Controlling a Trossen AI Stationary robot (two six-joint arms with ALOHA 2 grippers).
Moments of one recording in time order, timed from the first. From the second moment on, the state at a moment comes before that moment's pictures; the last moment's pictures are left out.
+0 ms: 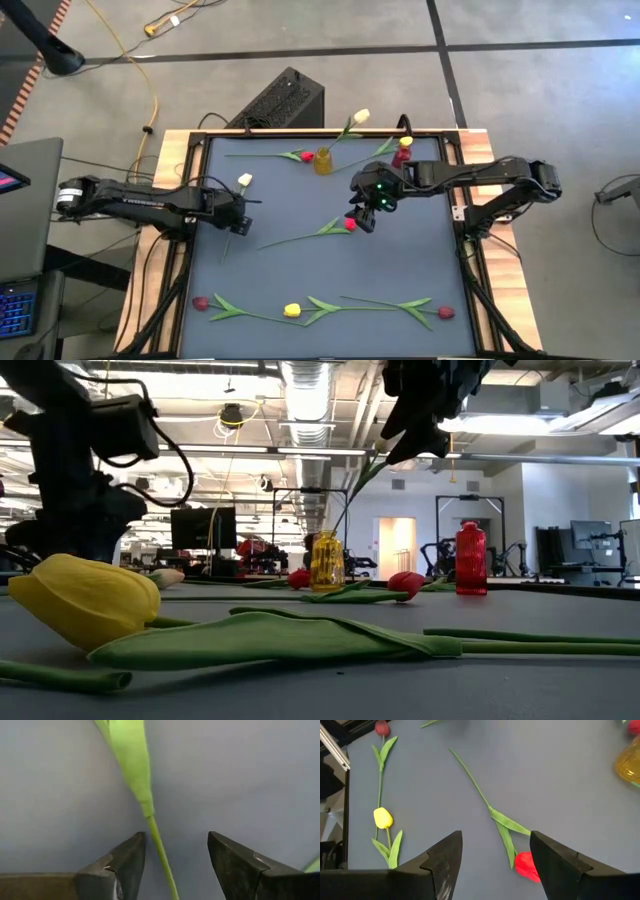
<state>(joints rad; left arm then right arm) 0.14 1.00 0.37 -0.65 -0.07 -1.07 -0.06 1.40 1.14 -0.54 -0.08 0.37</state>
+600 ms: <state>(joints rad) 0.14 0.99 0.47 -0.65 -0.11 -0.95 -0.09 1.40 1.14 -0.55 -0.08 0.37</state>
